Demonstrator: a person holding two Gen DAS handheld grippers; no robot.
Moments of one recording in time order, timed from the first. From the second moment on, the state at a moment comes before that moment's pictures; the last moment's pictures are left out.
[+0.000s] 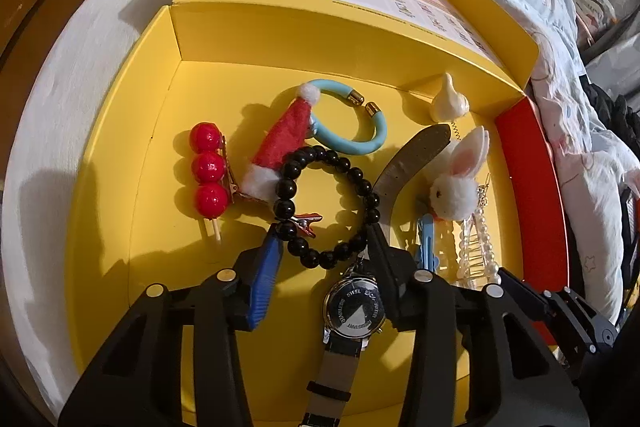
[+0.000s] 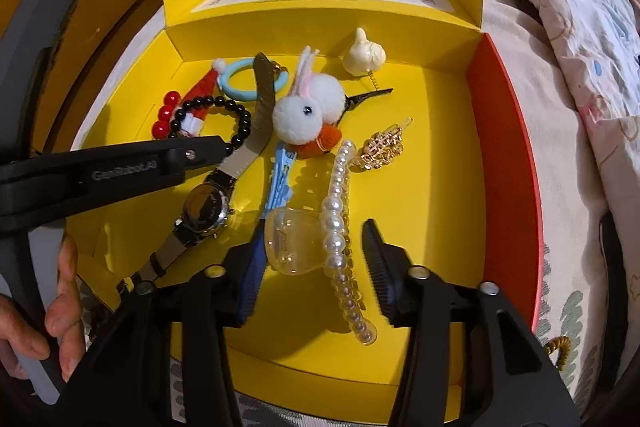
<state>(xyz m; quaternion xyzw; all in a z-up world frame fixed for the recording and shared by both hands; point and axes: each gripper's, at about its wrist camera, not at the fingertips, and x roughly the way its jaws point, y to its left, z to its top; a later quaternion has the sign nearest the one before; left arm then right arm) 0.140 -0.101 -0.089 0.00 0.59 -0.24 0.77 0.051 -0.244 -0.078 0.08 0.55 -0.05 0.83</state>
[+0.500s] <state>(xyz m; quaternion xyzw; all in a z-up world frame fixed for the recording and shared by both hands) 0.140 -0.095 -0.078 0.00 0.58 -0.24 0.78 0.050 -0.251 -0.074 0.11 0.54 -0.04 0.83</state>
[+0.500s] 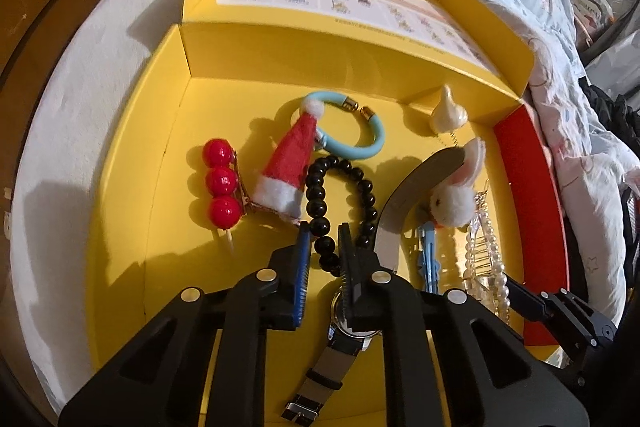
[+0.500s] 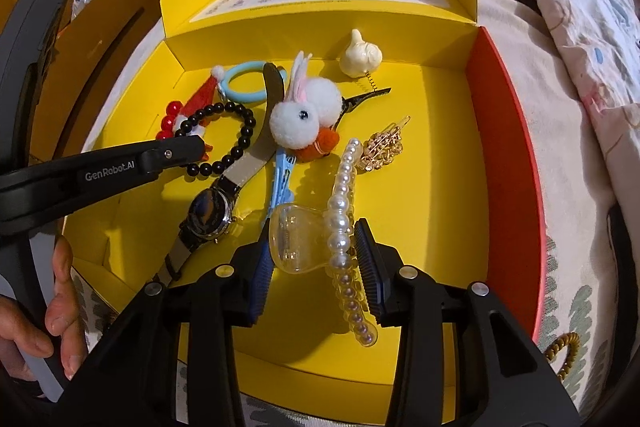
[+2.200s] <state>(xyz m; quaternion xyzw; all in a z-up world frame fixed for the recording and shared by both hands) -0.016 0.035 0.016 0.00 0.47 -0.25 0.85 -0.137 -0.424 -0.016 0.25 0.47 -0.20 0.82</state>
